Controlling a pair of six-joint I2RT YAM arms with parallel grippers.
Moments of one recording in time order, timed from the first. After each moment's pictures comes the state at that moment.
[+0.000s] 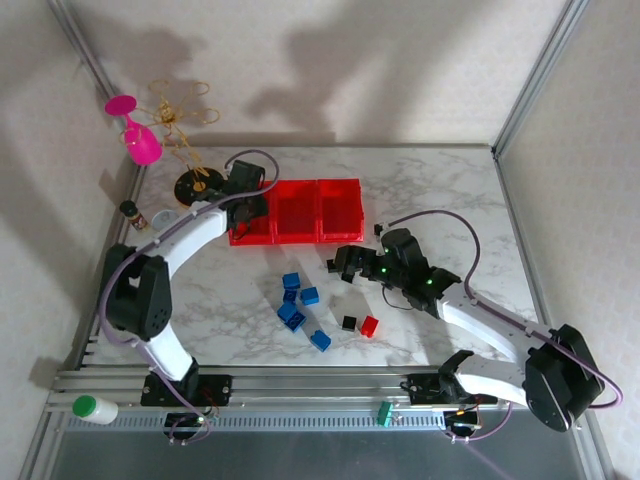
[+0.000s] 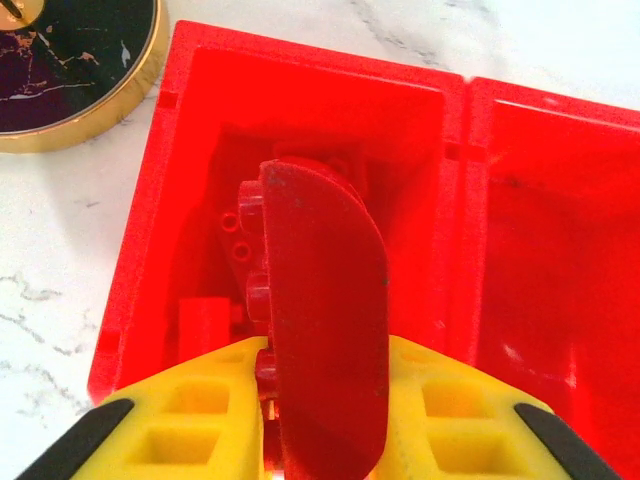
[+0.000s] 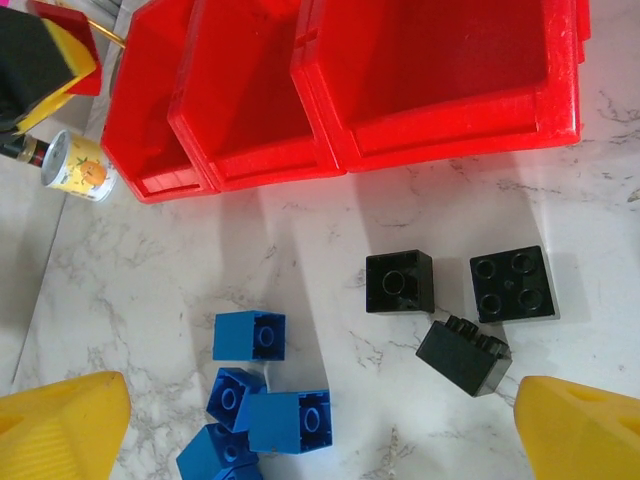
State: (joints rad) left arm -0.33 1.72 1.29 -0.47 -0.26 -0.51; right arm 0.68 1.15 0.65 -0.11 -0.10 0.74
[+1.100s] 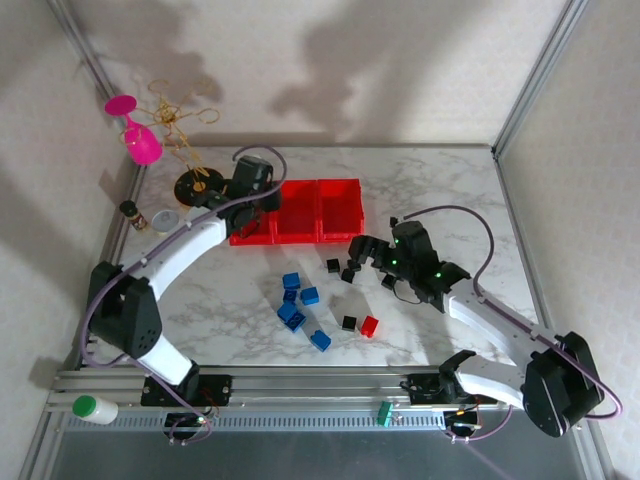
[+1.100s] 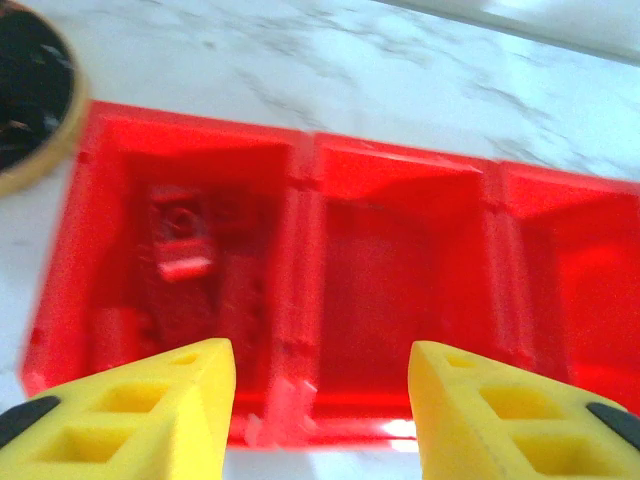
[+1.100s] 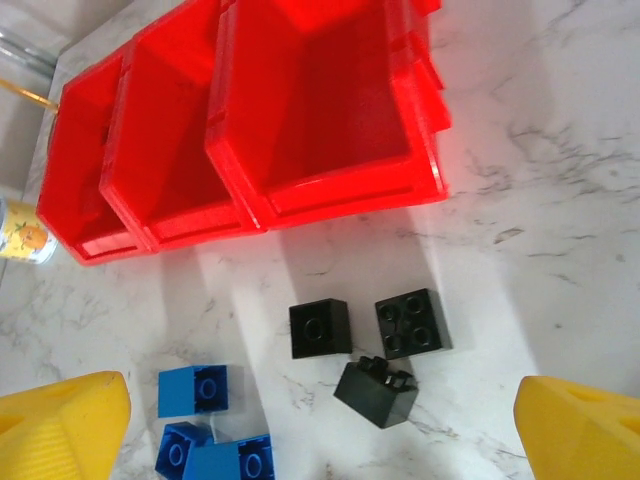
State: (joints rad) left arm -0.46 1.57 1.29 -0.46 -0.24 -0.54; right arm 0.58 1.11 0.68 -0.21 -0.05 0.72
